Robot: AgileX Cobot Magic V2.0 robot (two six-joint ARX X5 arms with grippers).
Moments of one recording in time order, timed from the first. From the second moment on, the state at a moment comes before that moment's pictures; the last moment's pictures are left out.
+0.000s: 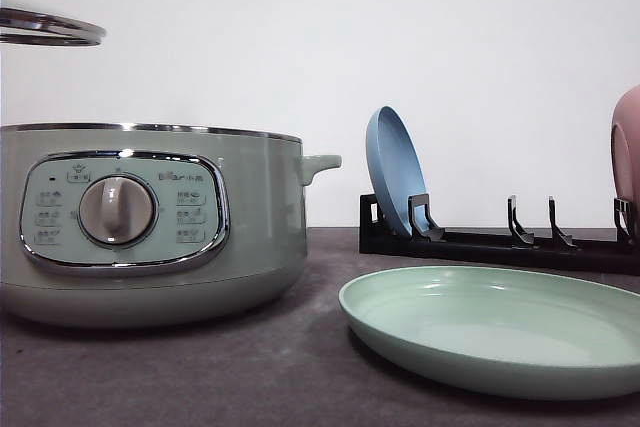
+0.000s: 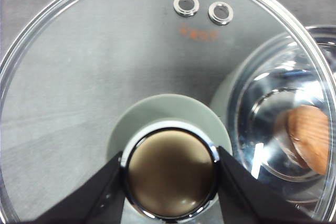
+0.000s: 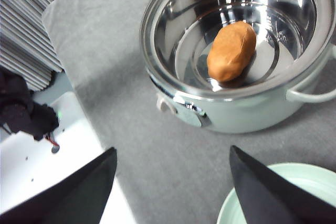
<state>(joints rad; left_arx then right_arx) 0.01 1.41 1.73 -1.27 -0.03 0.04 0.71 1.26 1.30 -0.76 -0.44 0.11</state>
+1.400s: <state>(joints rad) 0.05 1.41 1.73 -1.26 -0.03 0.04 0.84 2.15 2.01 -0.81 -0.10 0.13</state>
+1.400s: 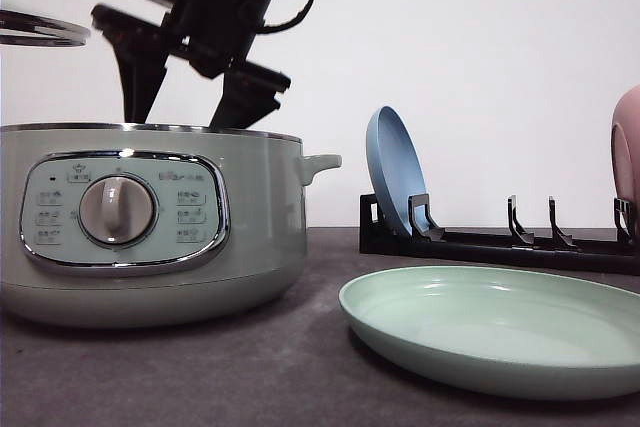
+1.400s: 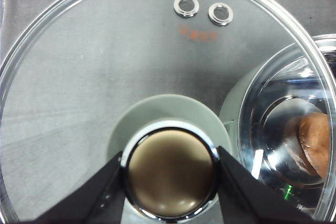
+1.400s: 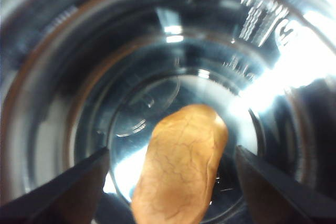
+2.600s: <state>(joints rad) 0.05 1.41 1.73 -1.26 -0.03 0.04 0.86 2.23 2.01 -0.82 -0.05 0.13</state>
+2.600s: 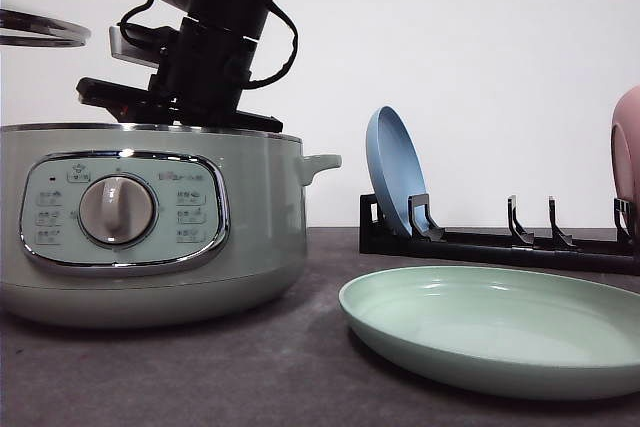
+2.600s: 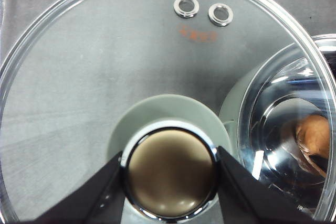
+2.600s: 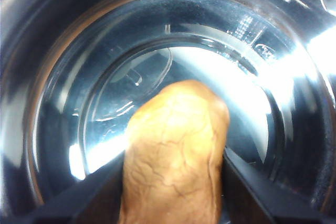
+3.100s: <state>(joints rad) 0.05 1.41 1.73 -1.26 -0.02 0.04 0.84 1.97 2.02 -0.84 -0.05 0.09</state>
